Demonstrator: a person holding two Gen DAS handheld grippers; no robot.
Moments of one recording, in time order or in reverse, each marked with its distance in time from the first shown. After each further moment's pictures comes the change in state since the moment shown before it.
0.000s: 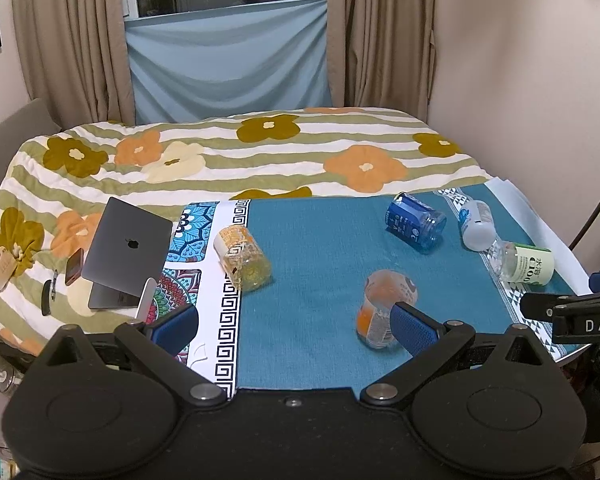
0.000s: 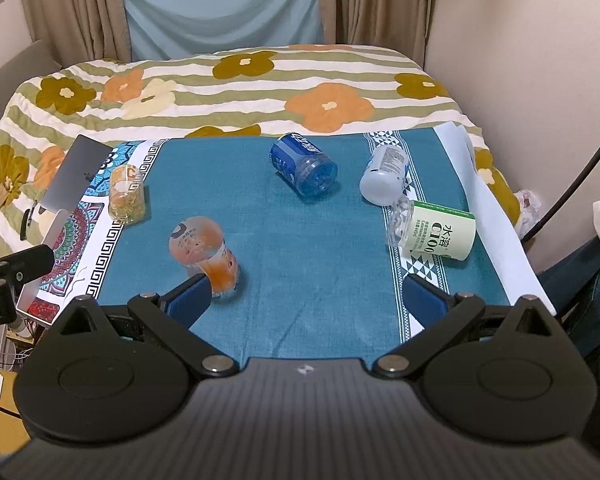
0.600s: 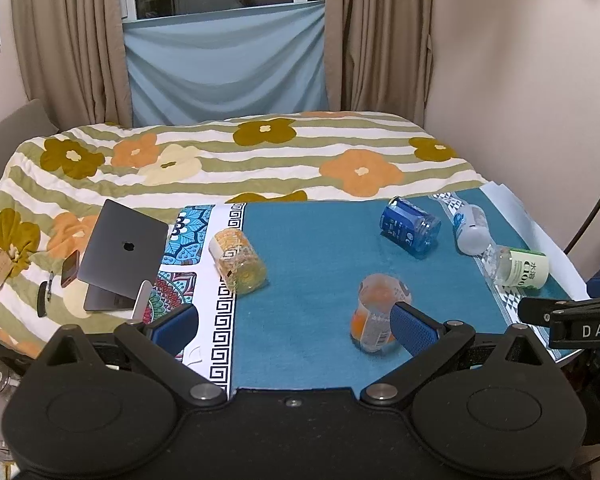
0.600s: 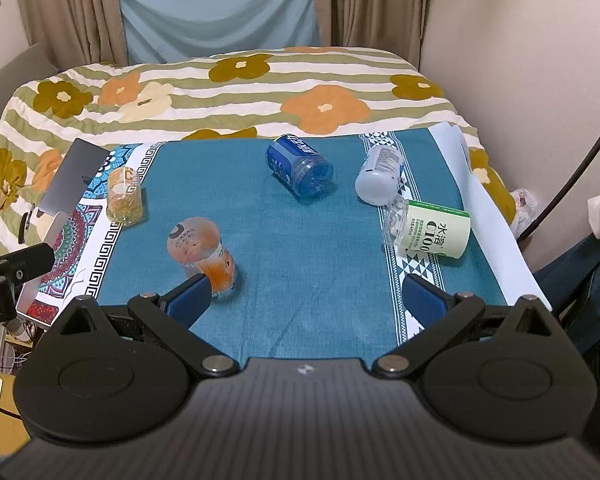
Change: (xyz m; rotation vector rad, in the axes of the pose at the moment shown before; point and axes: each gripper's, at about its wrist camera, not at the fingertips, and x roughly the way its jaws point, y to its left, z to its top) left arm -0.003 -0.001 -0.001 -0.006 -0.014 -0.013; right arm -0.002 0.000 -0.001 0.006 -0.004 -0.006
